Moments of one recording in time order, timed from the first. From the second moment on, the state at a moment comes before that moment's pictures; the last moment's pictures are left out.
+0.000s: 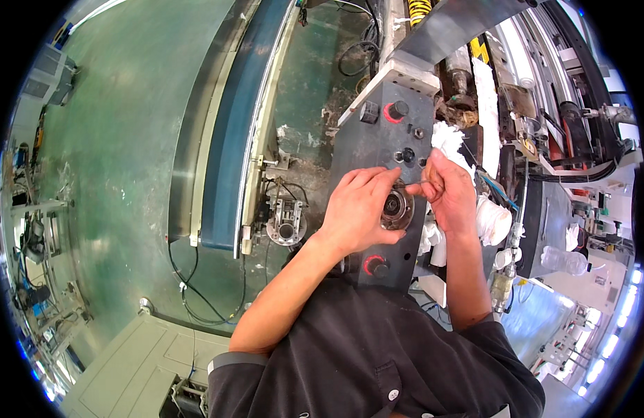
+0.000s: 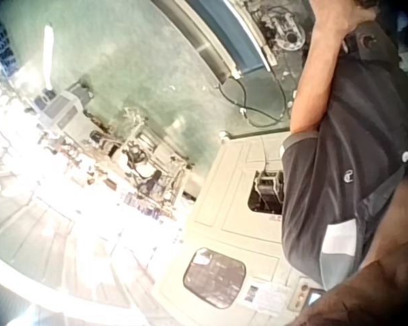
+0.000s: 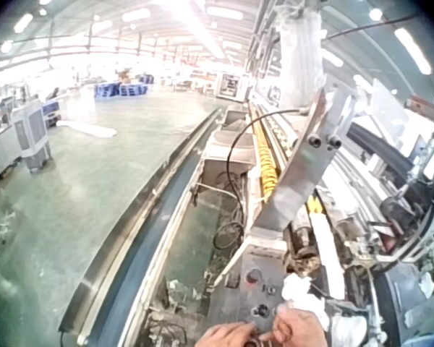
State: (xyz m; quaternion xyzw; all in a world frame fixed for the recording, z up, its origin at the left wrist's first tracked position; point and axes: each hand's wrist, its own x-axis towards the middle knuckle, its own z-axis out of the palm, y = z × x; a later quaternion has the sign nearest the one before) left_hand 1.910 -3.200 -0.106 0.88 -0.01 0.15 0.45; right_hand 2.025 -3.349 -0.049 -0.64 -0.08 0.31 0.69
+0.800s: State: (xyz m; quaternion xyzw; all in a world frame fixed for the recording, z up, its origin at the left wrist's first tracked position) left_hand 1.909 -3.201 -0.104 0.88 0.00 0.14 0.45; right_hand 2.025 -3.351 -0.050 -0.64 -0.10 0.30 0.70
